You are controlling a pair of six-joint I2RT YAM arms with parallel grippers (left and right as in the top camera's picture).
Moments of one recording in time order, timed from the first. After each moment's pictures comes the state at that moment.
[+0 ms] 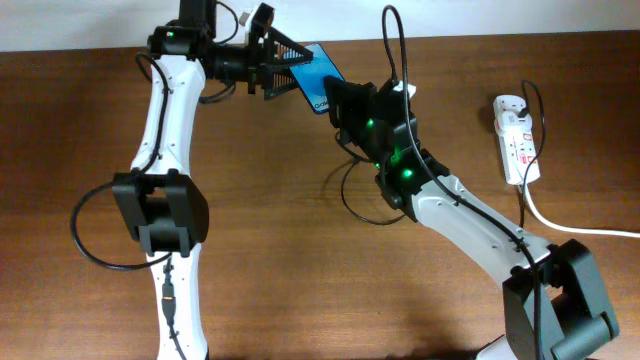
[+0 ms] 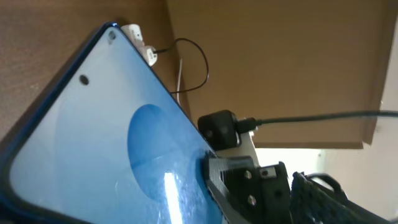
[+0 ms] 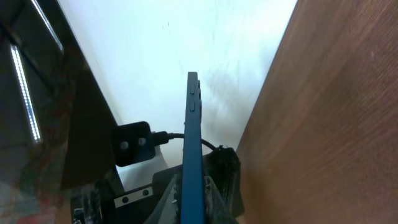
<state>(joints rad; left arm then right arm) -0.09 2.45 2.47 -1.14 1.37 -0.25 0.49 1.70 1.13 0.38 0.00 1.65</state>
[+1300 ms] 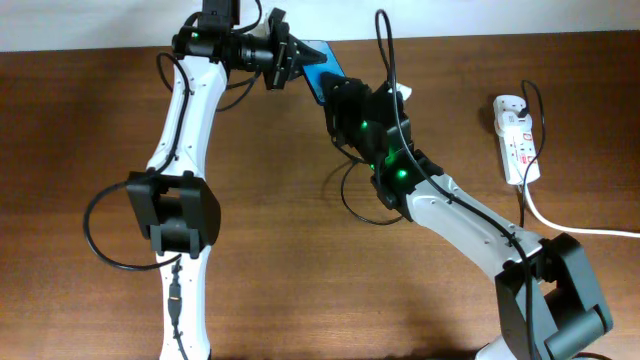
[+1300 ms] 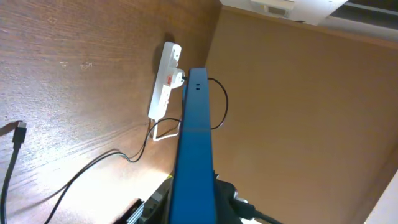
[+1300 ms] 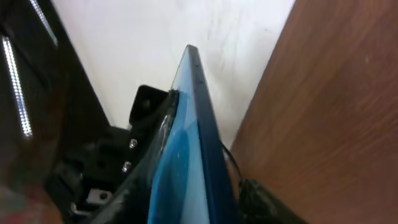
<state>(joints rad) -0.16 2.45 2.48 -0.92 1.12 -0.91 0.49 1.73 1.13 0.39 0.00 1.60</state>
